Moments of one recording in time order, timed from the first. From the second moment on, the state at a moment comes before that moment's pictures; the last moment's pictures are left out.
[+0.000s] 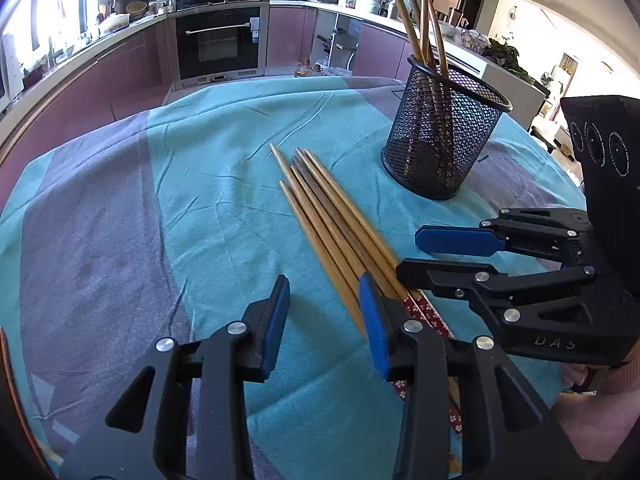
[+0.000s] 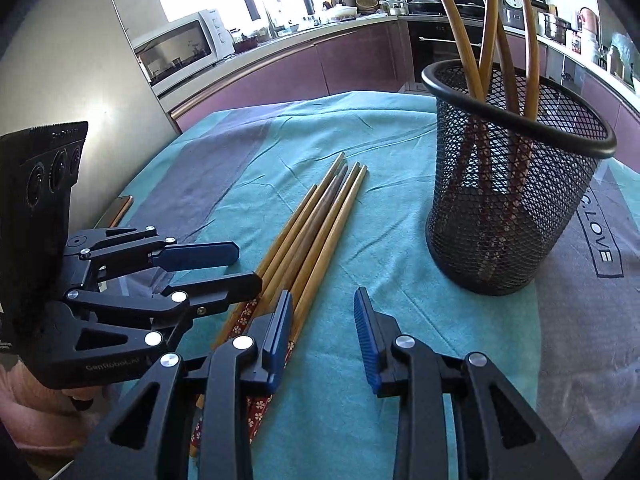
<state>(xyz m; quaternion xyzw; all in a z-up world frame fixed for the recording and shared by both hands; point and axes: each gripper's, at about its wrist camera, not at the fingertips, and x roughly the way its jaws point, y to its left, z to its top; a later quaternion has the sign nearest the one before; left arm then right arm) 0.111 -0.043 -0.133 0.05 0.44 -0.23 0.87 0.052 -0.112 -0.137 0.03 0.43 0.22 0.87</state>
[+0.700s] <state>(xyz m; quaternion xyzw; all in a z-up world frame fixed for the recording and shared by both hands) 0.126 -0.044 -0.135 0.05 0.45 -0.22 0.86 0.066 -0.103 -0.138 -0.01 0.43 0.18 0.89</state>
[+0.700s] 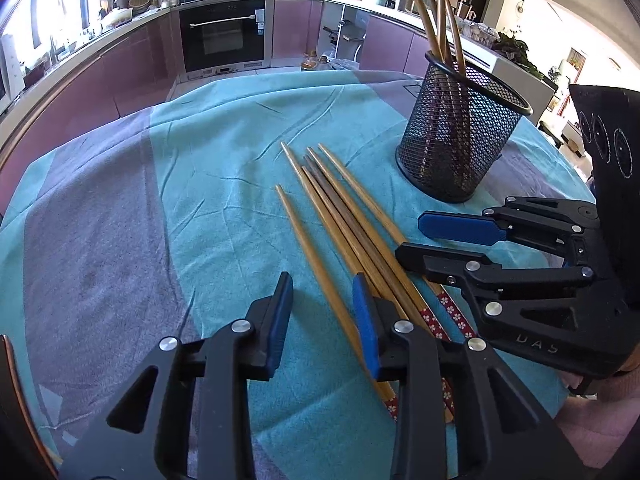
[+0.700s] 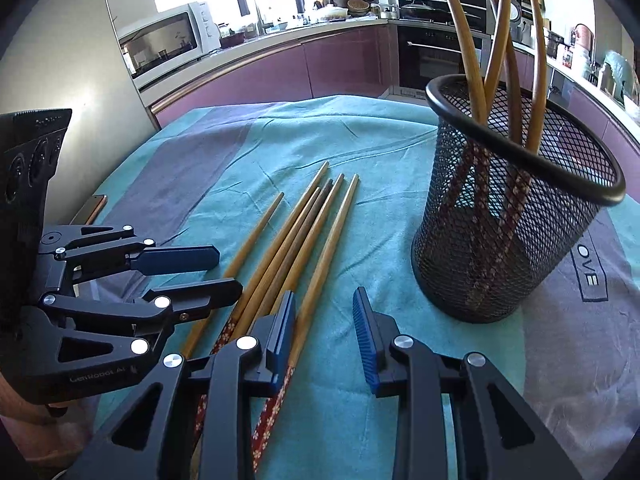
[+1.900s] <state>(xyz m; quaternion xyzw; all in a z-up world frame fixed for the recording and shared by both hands) 0.108 -0.027 -0.102 -0.01 0.42 -0.24 0.87 0.035 -0.145 -0.103 0.07 0.38 0.22 0.90</state>
